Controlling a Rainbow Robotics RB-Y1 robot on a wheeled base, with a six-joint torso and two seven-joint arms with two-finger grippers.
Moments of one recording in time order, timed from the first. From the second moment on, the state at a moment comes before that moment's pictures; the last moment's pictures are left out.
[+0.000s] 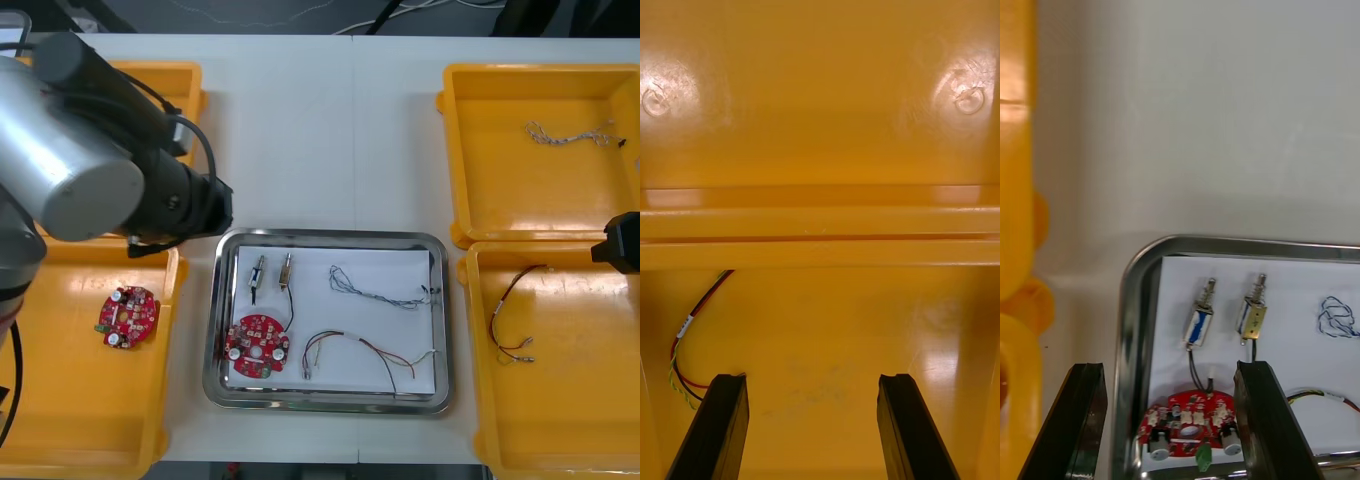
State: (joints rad) right arm -0.19 -0.81 -0.22 -2.12 -0.81 1.78 1.26; left arm -0.54 0.55 -0.24 -2.16 0.61 1.84 -0.73
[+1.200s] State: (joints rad) right arm -0.18 -0.80 -0.20 -2.12 -0.81 1.79 1.26; left arm -0.42 0.77 0.17 -2.05 0.81 1.91 -1.09
